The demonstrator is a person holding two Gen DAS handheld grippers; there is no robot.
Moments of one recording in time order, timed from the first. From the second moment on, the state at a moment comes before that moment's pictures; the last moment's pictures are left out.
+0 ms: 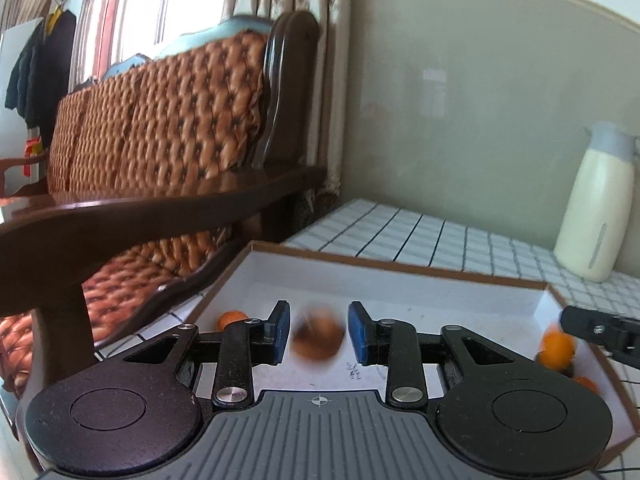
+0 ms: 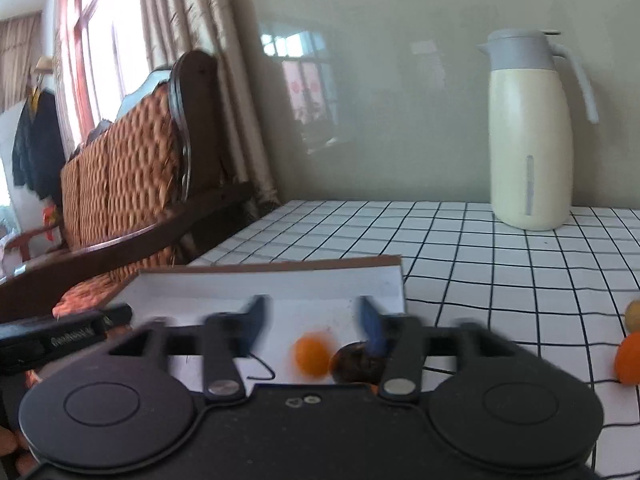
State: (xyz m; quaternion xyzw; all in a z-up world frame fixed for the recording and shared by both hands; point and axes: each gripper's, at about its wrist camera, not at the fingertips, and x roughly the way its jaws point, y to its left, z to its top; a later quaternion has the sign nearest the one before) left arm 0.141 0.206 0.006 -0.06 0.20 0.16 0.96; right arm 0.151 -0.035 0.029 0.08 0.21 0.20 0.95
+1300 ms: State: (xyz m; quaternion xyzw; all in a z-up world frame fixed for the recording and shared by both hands) left arm 0.113 0.169 0.021 -0.04 0.16 0.17 0.97; right arm 0.115 -0.087 0.039 0.10 0.19 0.20 0.96
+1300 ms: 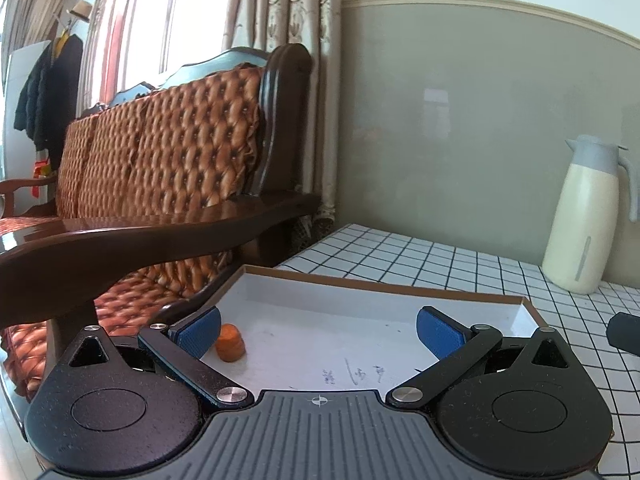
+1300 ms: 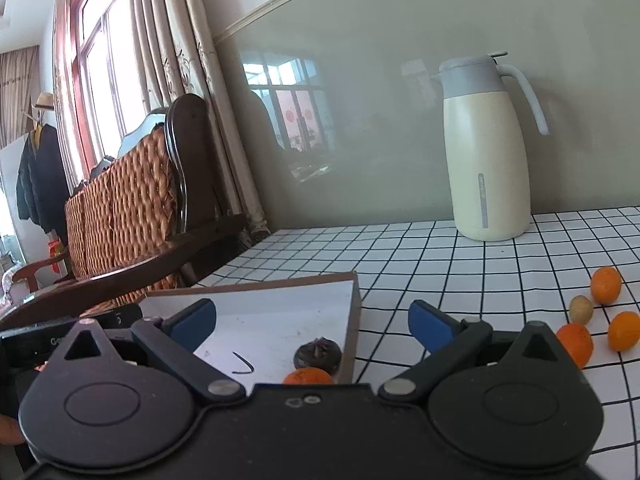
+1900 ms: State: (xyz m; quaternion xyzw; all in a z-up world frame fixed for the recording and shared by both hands) left arm 0.101 0.100 0.021 -0.01 0.16 0.12 0.98; right arm 0.098 -0.134 0.047 0.08 0.18 0.14 0.97
